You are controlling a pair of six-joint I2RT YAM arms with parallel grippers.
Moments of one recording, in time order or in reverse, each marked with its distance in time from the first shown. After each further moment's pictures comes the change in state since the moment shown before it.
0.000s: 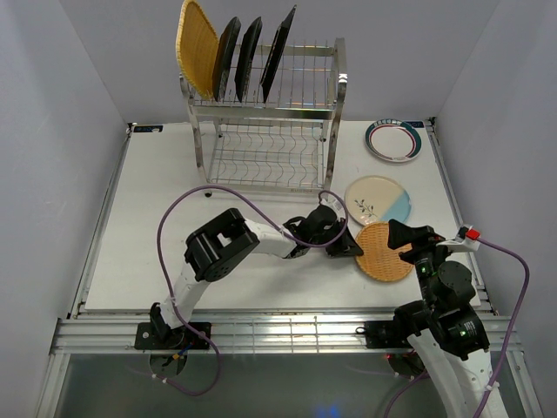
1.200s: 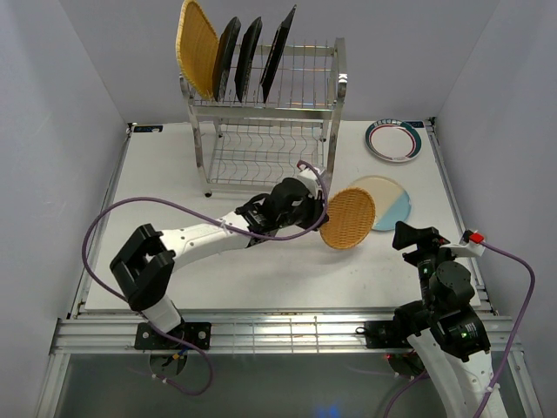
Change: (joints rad) left arm 0.068 -0.525 -0.119 -0.385 -0.248 0.655; right arm 0.000 -0.009 0.007 -0.065 0.103 0.016
